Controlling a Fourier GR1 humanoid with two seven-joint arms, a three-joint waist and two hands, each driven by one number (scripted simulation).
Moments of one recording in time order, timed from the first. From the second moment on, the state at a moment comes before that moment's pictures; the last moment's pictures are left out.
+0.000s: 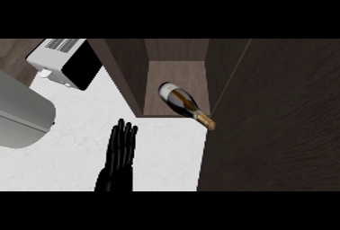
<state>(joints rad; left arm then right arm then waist) -0.01 0.28 -0.82 -1.80 0.50 0.77 -0.56 0.00 -0.04 0.16 -2.48 -0.07 0.15 0.63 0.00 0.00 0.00</state>
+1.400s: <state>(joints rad) 0.35 0.69 -0.35 -2.08 0.77 0.33 -0.59 0.08 0.00 0.59 -2.48 -0.10 0.20 0.77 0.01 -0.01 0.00</state>
